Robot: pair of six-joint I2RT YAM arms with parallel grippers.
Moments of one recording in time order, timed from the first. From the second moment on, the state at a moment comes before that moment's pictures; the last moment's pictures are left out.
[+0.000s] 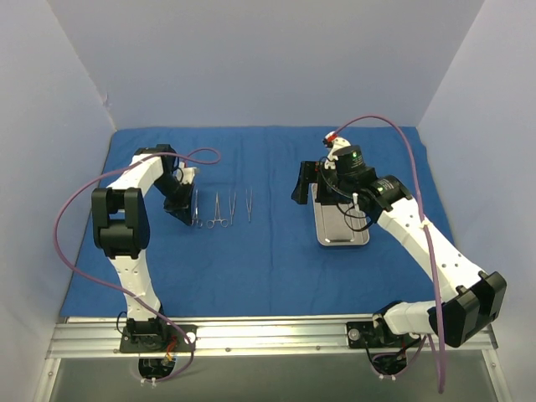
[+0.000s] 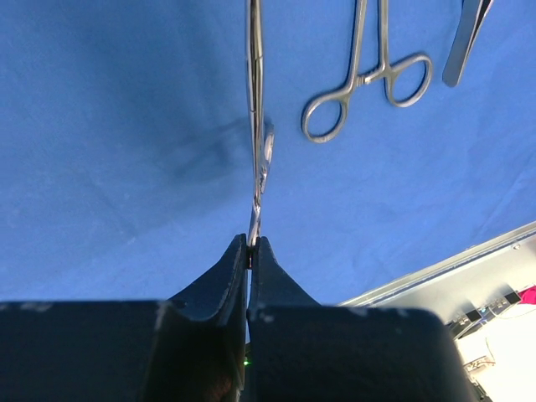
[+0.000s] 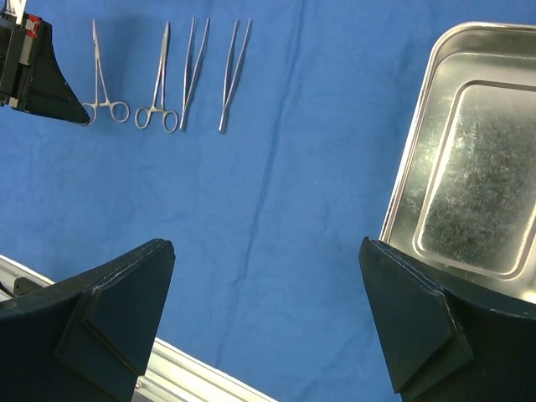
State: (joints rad) left arm -0.04 2.04 1.59 -1.16 0.33 0.12; right arm 0.50 1.30 1.26 -0.67 -0.08 0.44
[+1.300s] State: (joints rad) left arm -0.01 2.00 1.67 -1.11 -0.02 0.00; right arm 0.47 1.35 1.27 -0.66 -0.02 0.45
